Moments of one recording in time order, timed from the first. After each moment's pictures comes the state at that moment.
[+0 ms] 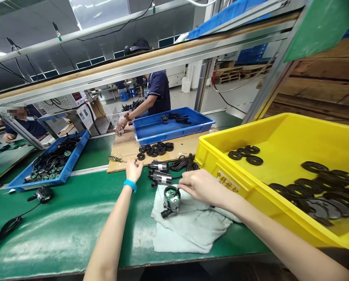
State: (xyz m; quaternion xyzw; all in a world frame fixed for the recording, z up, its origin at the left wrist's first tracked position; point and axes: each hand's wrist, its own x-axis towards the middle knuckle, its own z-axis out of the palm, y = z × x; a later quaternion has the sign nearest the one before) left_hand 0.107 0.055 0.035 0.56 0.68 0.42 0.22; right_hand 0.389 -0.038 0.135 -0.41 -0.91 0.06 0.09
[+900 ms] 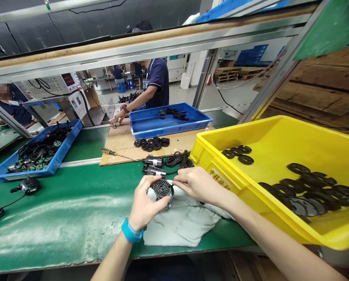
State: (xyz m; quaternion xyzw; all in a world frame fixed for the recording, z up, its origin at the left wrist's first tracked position) left_hand 0.186 -0.101 0.094 0.61 0.49 0.49 0.38; right_hand 0.392 -0.037 0.130 -0.40 -0.91 0.07 0.09
